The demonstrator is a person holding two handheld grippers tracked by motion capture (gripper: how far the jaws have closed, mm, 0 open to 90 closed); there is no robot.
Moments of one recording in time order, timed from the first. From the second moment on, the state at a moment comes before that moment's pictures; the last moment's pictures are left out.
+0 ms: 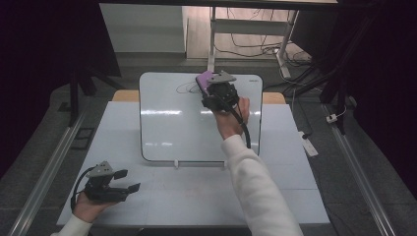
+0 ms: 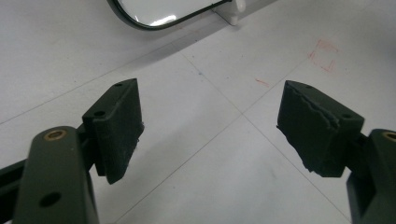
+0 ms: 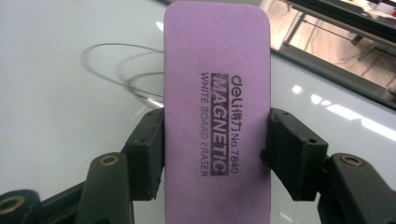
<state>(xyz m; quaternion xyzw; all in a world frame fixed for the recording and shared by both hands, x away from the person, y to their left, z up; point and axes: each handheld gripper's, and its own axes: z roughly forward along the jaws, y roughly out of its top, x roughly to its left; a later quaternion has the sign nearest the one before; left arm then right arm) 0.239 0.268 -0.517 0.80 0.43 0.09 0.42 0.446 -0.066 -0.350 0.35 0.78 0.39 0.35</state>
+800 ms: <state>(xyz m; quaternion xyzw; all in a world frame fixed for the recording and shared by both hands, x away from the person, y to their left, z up) 0.238 0.268 -0.517 0.80 0.43 0.10 0.42 0.445 -0.053 -0.349 0.34 0.79 0.38 0.35</state>
